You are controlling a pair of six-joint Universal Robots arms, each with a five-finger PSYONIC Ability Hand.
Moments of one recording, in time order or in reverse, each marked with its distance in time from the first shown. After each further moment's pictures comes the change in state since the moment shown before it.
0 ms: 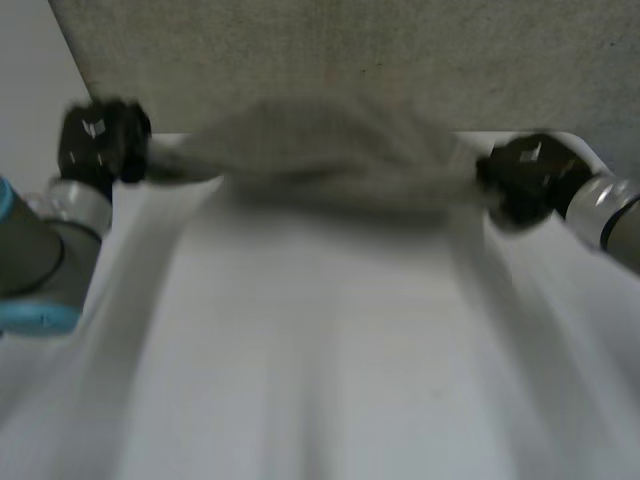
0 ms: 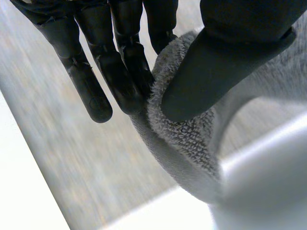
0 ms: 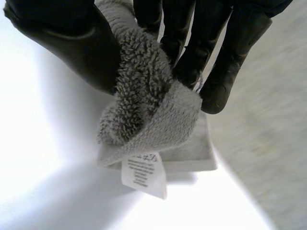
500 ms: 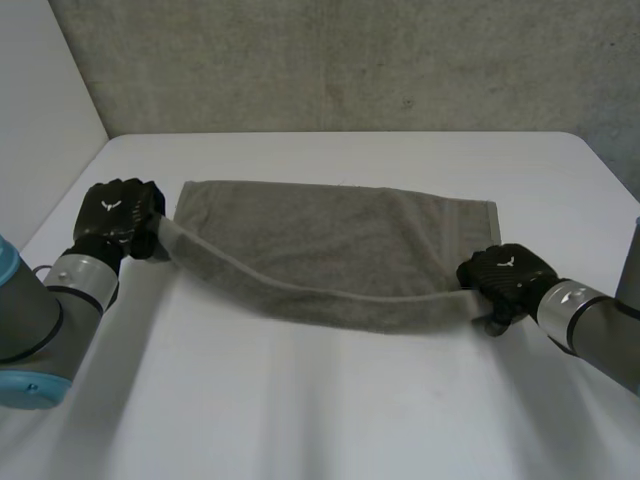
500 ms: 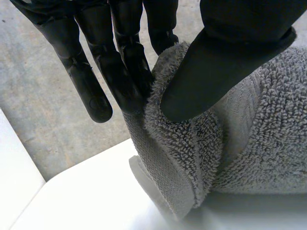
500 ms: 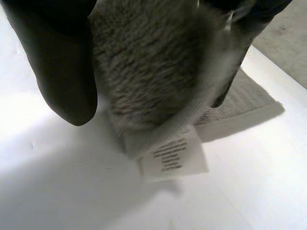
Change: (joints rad) left arm 0.050 0.013 -0.232 0.042 0.085 0.003; right arm -0.023 0.099 0.301 -0.149 0.018 0.032; left_hand 0.000 0.000 0.000 0.000 0.000; right_hand -0.669 -0.654 -0.686 -0.674 -0.710
